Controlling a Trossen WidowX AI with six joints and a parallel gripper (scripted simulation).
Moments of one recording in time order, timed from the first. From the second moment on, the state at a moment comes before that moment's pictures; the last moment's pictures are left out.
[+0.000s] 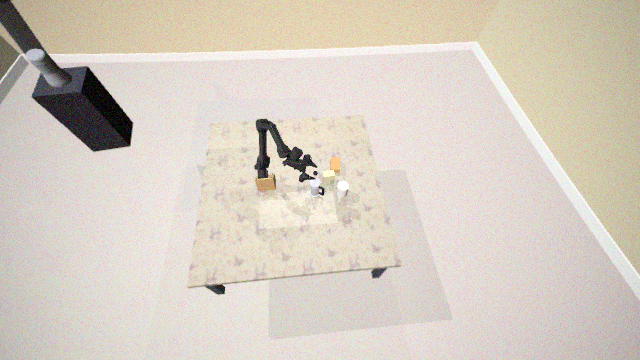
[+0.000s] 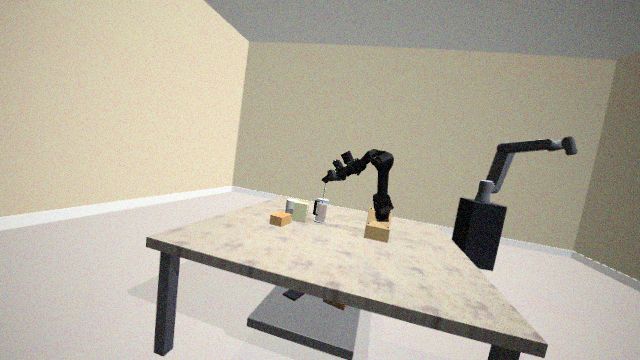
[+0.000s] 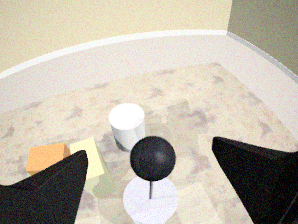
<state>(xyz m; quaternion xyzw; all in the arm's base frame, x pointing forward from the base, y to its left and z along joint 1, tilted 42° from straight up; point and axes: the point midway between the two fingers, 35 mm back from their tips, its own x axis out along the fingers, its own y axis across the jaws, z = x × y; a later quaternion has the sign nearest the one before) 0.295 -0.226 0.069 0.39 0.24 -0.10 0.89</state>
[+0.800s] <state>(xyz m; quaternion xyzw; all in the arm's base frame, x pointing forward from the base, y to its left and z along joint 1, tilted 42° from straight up) 0.297 -0.226 0.068 0.39 0.24 -0.10 0.89</state>
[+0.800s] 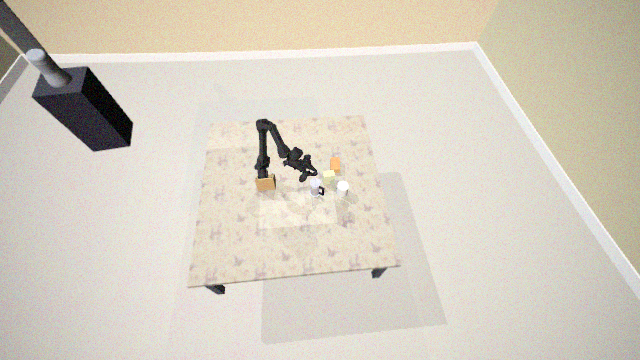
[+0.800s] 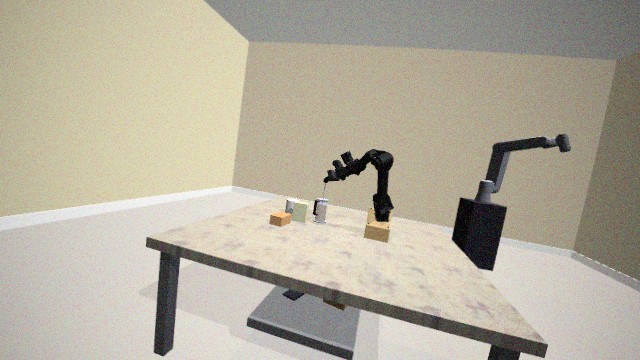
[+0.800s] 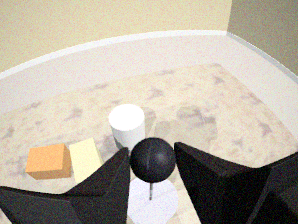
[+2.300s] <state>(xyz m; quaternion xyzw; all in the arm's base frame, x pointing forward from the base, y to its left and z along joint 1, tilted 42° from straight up) 0.320 -0.203 0.028 0.37 0.21 -0.11 0.90</state>
